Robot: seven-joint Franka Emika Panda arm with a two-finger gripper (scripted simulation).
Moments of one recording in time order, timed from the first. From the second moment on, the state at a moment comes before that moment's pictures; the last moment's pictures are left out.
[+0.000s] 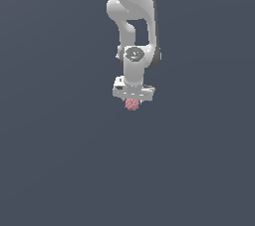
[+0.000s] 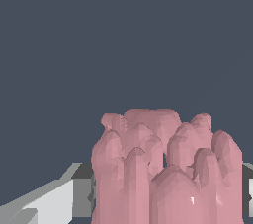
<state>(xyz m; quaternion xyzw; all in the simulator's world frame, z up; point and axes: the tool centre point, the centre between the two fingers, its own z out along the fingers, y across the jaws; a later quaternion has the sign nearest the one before) -0.118 0.026 0.056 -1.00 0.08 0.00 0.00</state>
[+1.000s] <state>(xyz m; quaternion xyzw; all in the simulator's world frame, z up) -0.064 0.006 0.204 -1.00 0.08 0.00 0.00</state>
